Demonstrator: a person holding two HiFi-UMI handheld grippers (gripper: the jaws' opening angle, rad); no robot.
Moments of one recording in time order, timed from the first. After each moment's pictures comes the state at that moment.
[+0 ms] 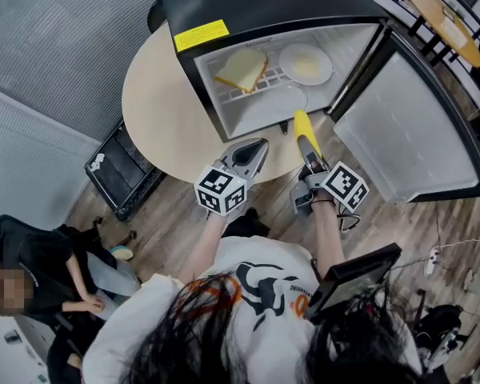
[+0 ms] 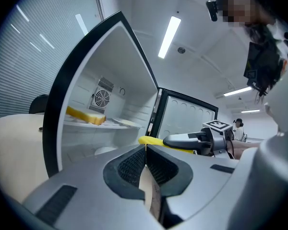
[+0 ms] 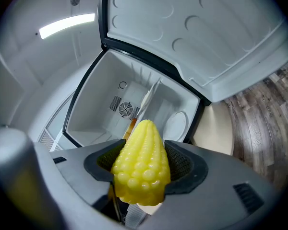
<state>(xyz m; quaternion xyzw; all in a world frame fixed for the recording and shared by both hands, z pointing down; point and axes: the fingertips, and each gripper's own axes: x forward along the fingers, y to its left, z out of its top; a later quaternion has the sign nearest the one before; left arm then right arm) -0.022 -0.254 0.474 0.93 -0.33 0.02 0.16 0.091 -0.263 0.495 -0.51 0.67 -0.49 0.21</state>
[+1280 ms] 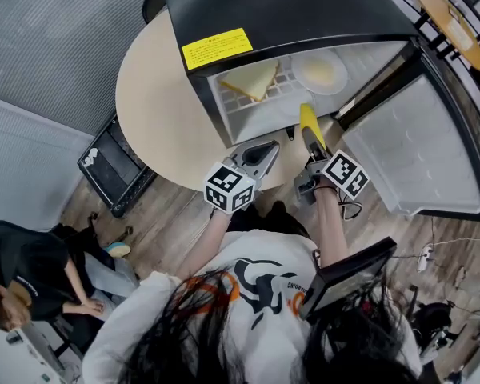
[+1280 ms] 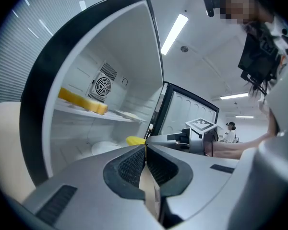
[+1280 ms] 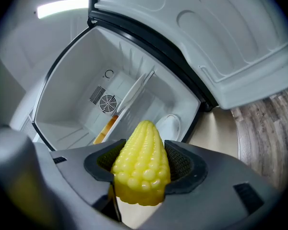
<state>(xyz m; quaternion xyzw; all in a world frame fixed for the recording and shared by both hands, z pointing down) -0.014 -0.288 0.501 0.94 -0.29 0.03 0.19 0.095 -0.330 0.541 -0.56 0.66 -0.48 0.14</state>
